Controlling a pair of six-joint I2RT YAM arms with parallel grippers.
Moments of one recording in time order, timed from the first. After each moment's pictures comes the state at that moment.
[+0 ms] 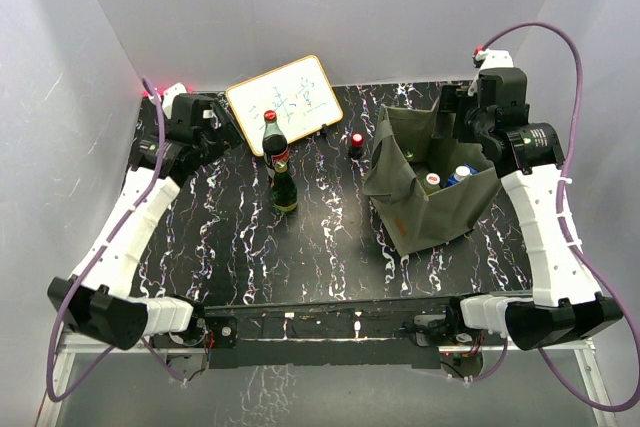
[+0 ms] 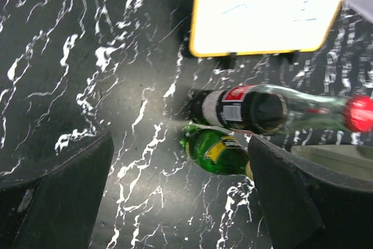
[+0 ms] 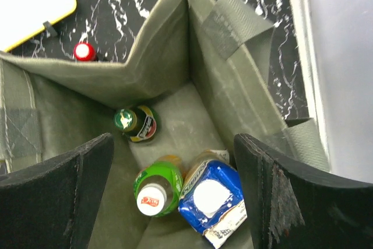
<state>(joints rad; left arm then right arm) -0.32 1.25 1.39 -0.85 -0.35 -0.70 0.16 1.25 1.61 -0.90 0.20 0.13</state>
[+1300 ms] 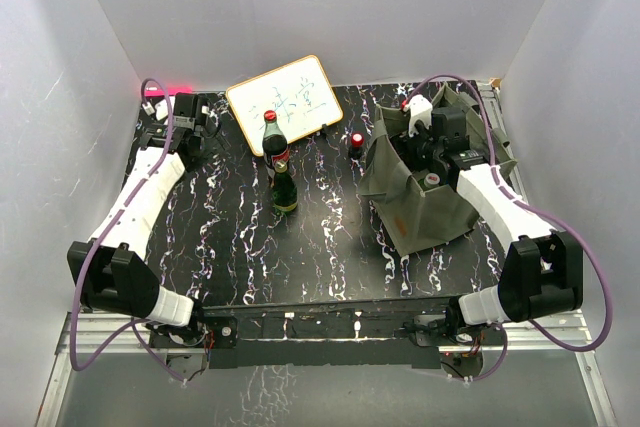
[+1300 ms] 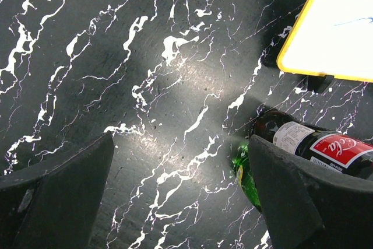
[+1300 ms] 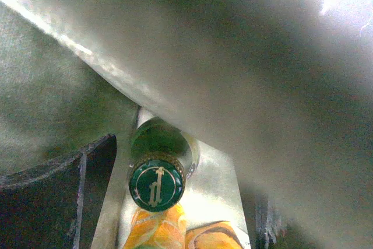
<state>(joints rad) -0.18 1.44 1.38 -0.93 -0.40 -0.74 0.18 1.39 1.06 -0.33 -0.21 -0.22</state>
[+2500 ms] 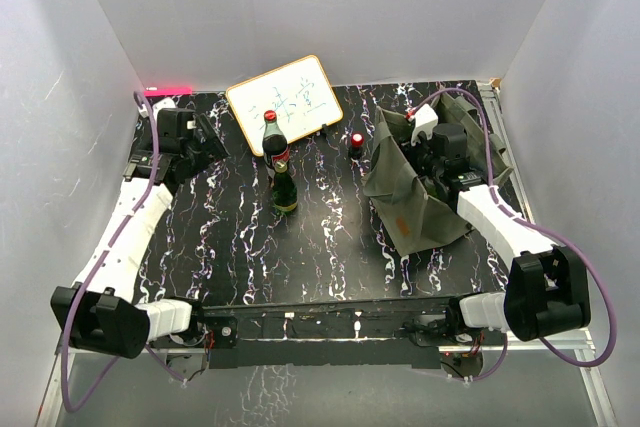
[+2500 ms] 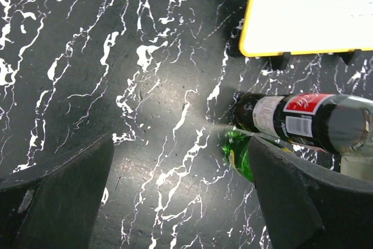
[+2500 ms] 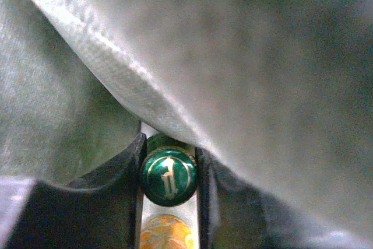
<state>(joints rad) -0.17 1.23 1.22 -0.77 -0.30 -0.58 0.19 1.30 0.85 -0.06 -0.15 -0.16</state>
